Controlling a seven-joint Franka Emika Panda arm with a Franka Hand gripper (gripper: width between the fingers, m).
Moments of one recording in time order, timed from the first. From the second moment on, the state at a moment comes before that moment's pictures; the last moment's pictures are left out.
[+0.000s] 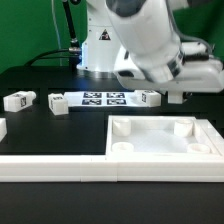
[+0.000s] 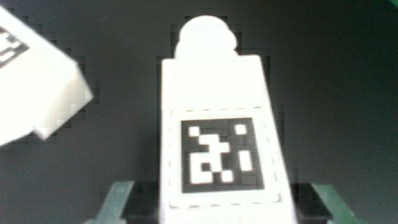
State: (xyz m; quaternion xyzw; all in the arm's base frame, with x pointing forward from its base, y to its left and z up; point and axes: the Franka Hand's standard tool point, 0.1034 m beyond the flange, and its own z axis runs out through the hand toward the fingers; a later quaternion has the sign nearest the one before) arm 0.468 0.122 0.057 -0.90 0.22 0.33 0.16
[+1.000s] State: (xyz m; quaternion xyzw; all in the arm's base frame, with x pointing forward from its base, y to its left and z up) arm 0.574 0.065 0.168 -0.98 0.14 0.10 0.11
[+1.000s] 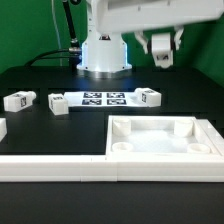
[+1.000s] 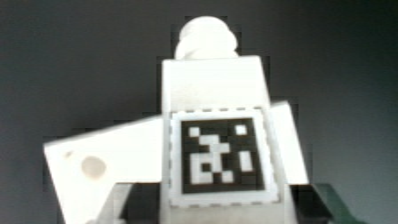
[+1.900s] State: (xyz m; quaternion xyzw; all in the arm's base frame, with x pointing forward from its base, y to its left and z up) arm 0.642 0.089 0.173 -0.96 0.07 -0.24 0.07
